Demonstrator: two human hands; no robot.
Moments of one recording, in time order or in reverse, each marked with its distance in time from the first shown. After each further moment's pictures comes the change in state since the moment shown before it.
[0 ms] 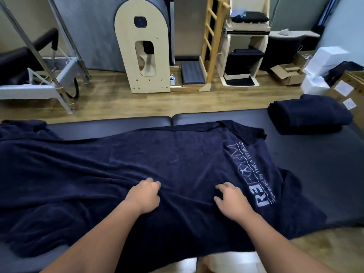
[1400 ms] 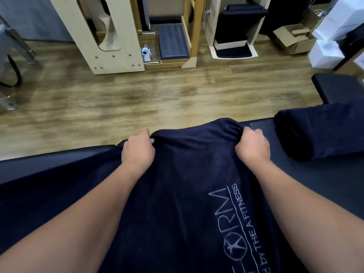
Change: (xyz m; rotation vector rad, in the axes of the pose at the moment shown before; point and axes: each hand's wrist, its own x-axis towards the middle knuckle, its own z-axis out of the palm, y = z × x) left_hand 0.372 0.128 -0.125 -0.237 0.410 -0.231; right_hand 0.372 0.098 -0.185 -0.104 0.343 0.322
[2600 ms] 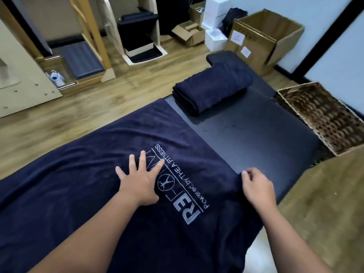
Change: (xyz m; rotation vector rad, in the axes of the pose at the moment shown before) left_hand -0.196 0.101 0.054 0.593 -0.510 0.679; right_hand -0.277 0.252 -0.011 0.474 0.129 0.583
